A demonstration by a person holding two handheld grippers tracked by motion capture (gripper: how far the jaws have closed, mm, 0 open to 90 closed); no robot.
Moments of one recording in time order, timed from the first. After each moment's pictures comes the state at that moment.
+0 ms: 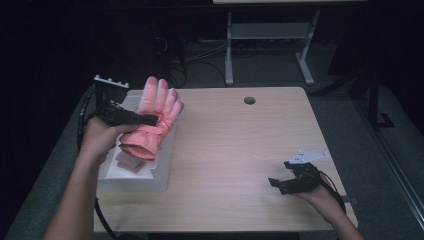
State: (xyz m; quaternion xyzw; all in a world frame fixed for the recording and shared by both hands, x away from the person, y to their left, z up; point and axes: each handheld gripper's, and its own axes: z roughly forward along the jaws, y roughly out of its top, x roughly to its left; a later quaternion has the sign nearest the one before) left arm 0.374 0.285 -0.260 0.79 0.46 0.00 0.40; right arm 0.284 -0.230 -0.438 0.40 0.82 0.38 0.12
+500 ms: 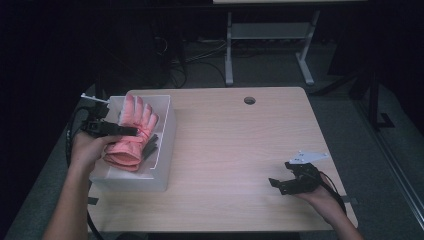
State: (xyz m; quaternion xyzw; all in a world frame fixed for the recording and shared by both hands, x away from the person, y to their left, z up) left arm 0.389 0.339 -0.327 0.75 0.56 -0.01 0.35; right arm 0.283 -0.230 -0.438 0.40 0.82 0.38 0.12
